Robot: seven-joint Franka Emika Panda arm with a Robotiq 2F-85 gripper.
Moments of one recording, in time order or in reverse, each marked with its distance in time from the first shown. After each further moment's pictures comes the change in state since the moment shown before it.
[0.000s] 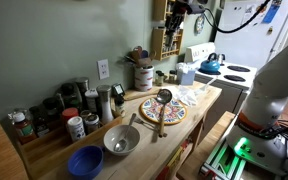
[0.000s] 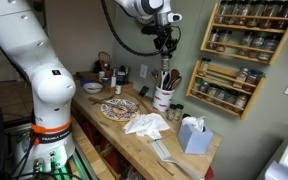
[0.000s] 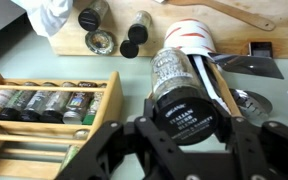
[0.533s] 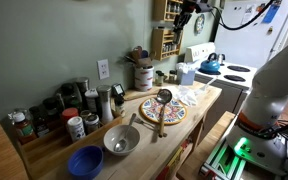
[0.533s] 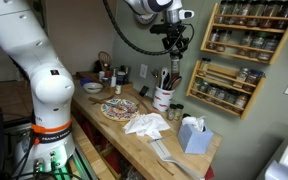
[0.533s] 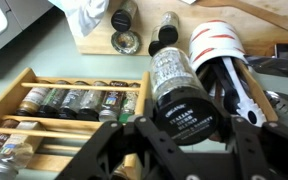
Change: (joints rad) arm -0.037 -0.001 -0.087 0.024 -0.001 0.001 -0.123
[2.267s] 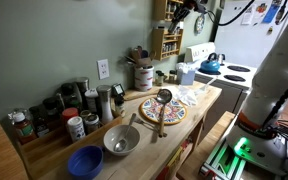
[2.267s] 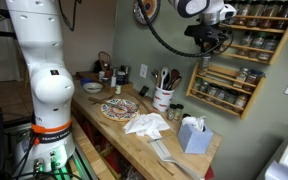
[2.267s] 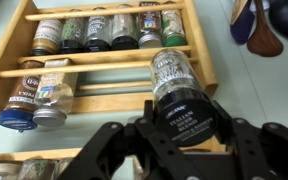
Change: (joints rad) arm -0.006 0.318 -0.210 0.340 0.507 0.110 -0.428
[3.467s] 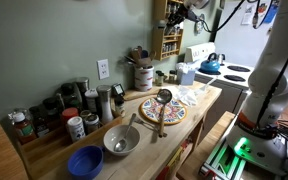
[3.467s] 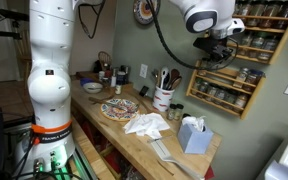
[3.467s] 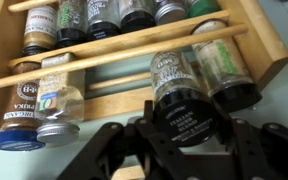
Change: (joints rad) arm -0.123 0.211 0.095 0.134 0.208 0.097 -0.008
